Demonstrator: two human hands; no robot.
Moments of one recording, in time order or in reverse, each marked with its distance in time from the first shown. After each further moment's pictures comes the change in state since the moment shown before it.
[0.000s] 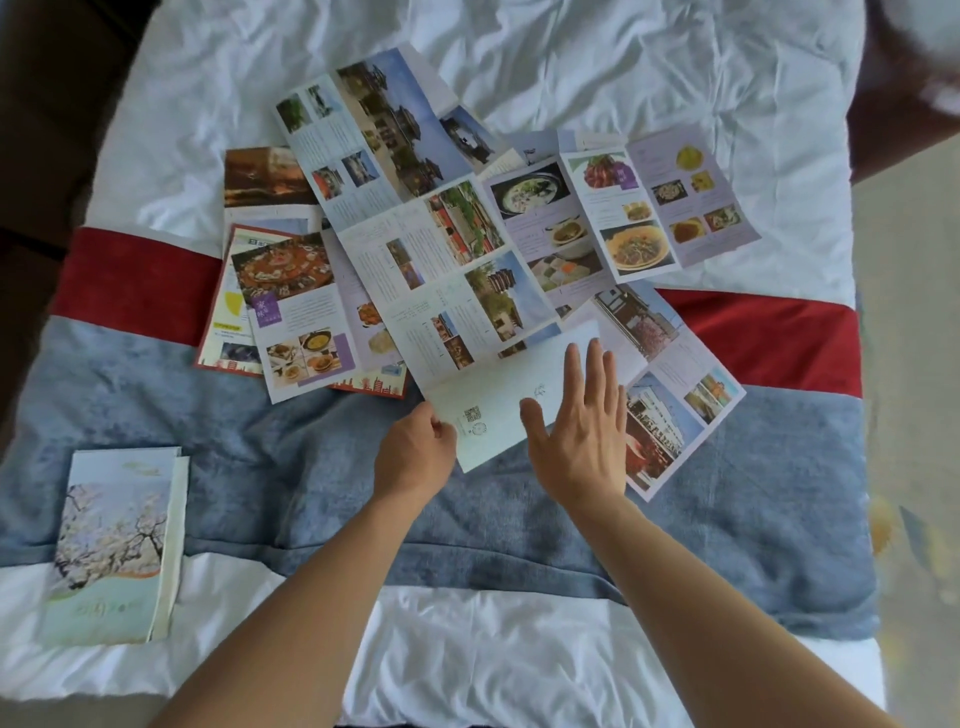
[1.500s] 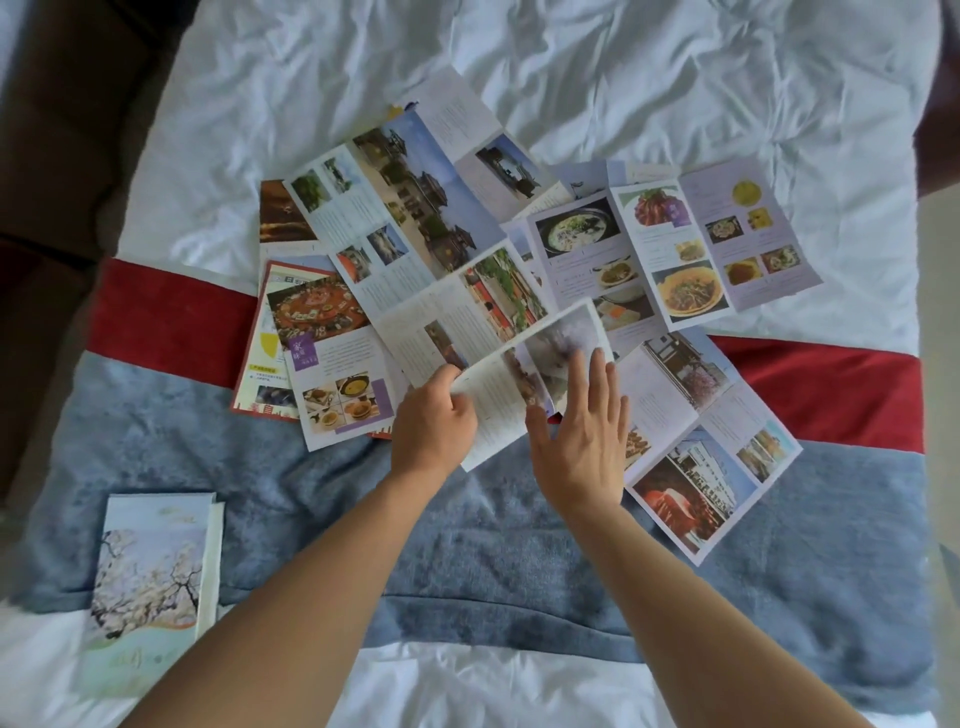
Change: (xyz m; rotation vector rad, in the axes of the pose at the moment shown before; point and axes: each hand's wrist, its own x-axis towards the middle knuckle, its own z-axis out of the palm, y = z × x) left_hand 0.074 0.032 -0.060 -0.085 0.119 0.165; right_hand 0.061 -0.058 0.022 0.118 0.008 0.028
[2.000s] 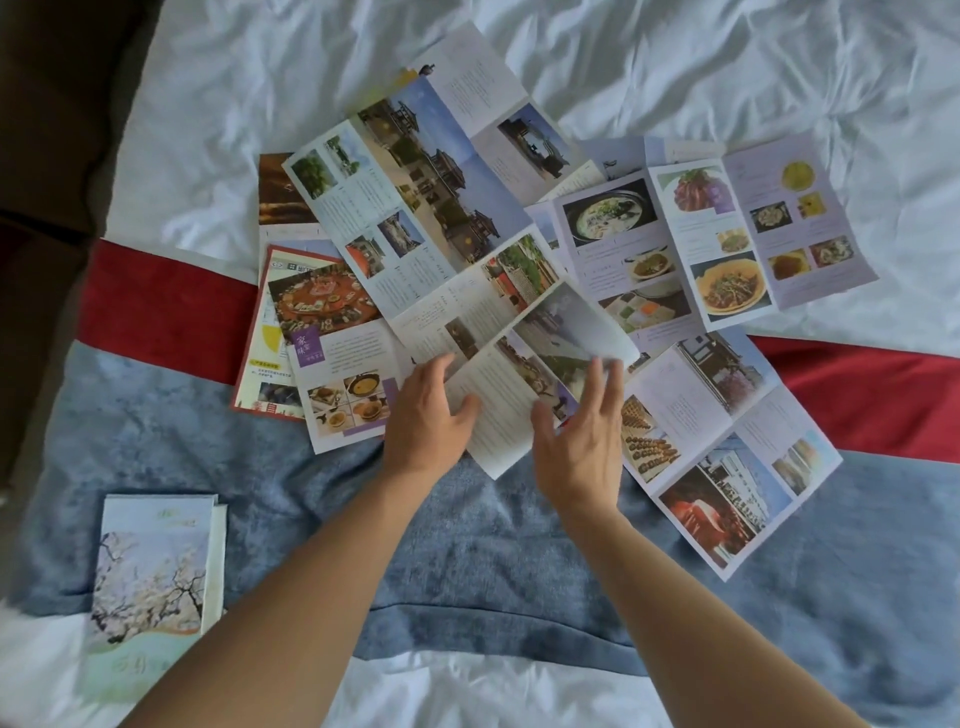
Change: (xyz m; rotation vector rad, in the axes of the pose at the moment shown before) left_hand 0.024 -0.047 0.007 0.057 -0.063 0.054; right_hand 0.015 -0.012 0.032 0.192 -0.053 0.157
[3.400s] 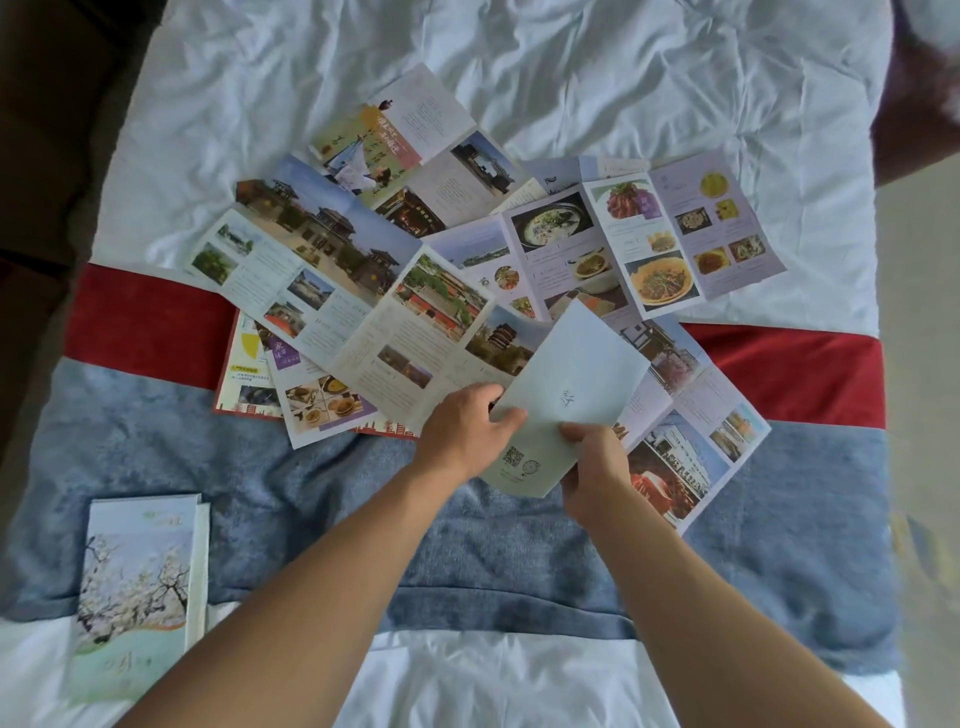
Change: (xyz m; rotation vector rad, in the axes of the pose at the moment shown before) left_hand -0.030 0.071 0.020 -0.040 -0.284 0.068; right_hand -0.017 0.022 -0.059 1.141 -0.035 0.961
